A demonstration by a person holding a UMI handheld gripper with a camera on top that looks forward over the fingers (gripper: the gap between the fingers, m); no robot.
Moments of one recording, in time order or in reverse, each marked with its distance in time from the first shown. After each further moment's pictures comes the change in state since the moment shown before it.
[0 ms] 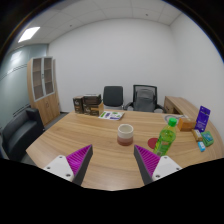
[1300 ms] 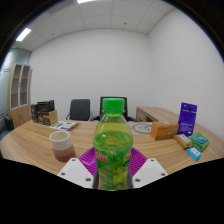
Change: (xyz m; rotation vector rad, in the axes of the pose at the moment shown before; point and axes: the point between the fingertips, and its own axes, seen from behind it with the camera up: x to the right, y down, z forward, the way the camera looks) arm 0.223 0.017 0.134 0.213 0.275 0.023
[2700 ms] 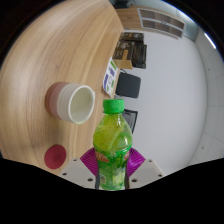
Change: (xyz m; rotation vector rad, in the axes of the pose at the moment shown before) arm -0.074 -0.076 0.085 -0.120 -0.050 -1.752
